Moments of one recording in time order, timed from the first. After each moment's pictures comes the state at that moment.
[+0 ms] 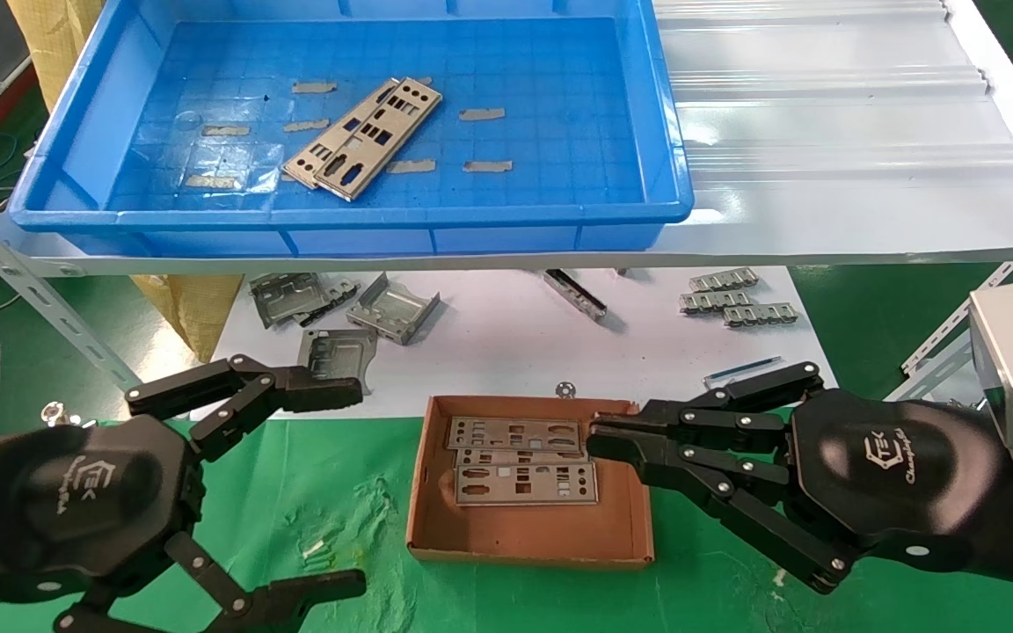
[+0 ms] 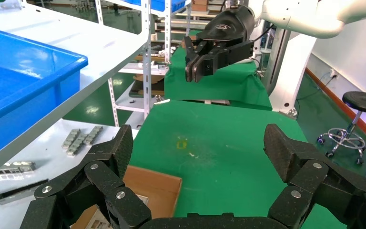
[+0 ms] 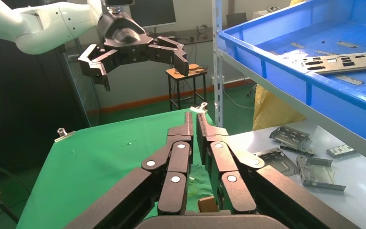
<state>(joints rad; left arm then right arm) -1.08 0.61 0.28 -1.28 0.73 1.50 -0.19 1.09 -0.55 -0.40 1.23 -0.63 -1.42 0.11</state>
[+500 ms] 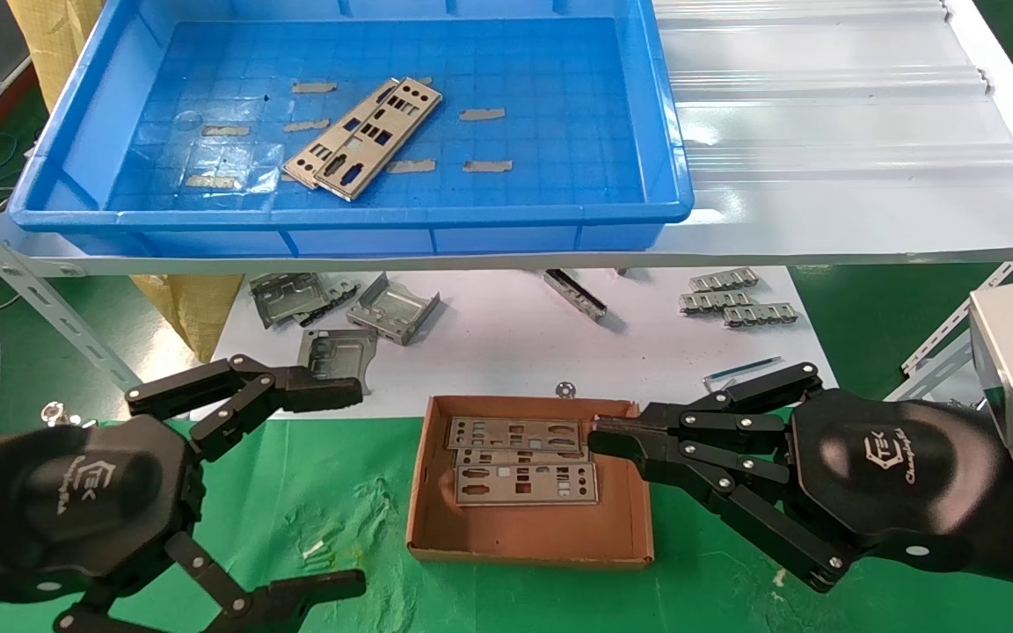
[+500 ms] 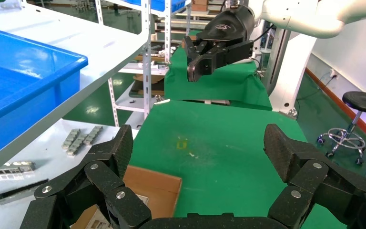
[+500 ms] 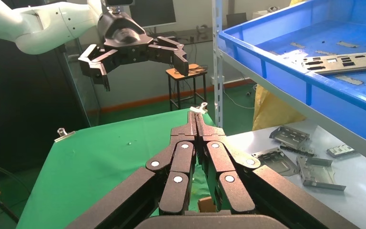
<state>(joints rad) -1.09 0.61 0.28 -1.28 0.74 1.49 -0.19 1.09 -0.55 -0.40 1.23 -0.63 -1.42 0.11</state>
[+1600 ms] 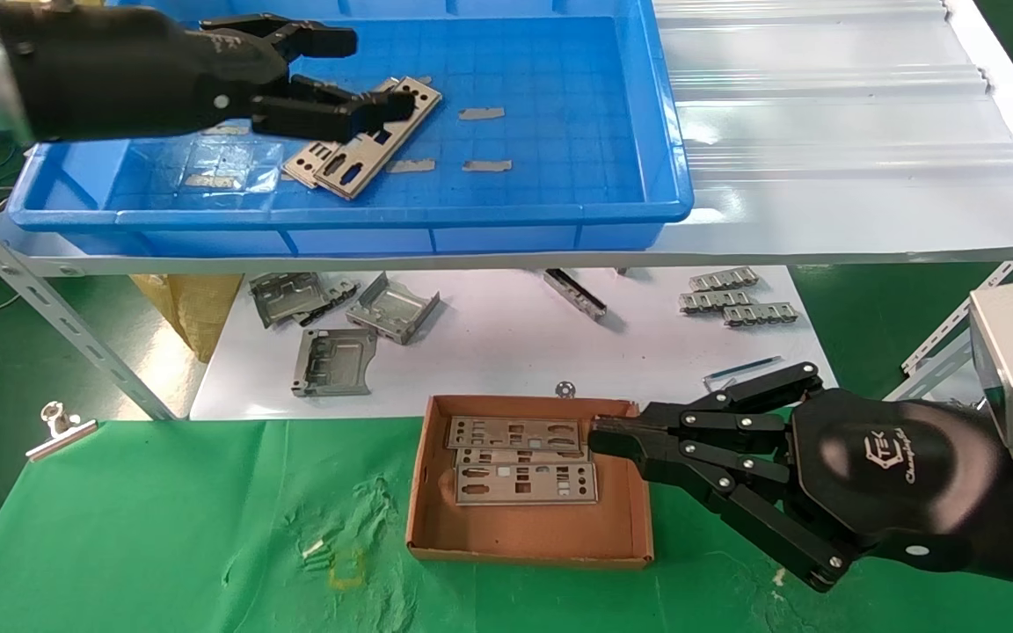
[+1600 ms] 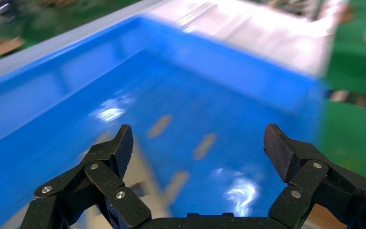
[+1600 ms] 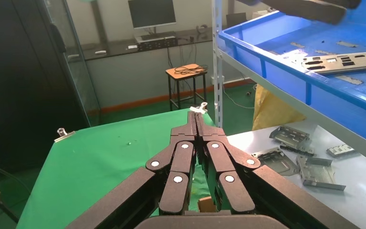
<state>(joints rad) -1.94 1.06 0.54 -0.35 1.27 1.32 -0.13 1.09 -0.55 -0.40 1.23 -0.63 -1.42 0.11</state>
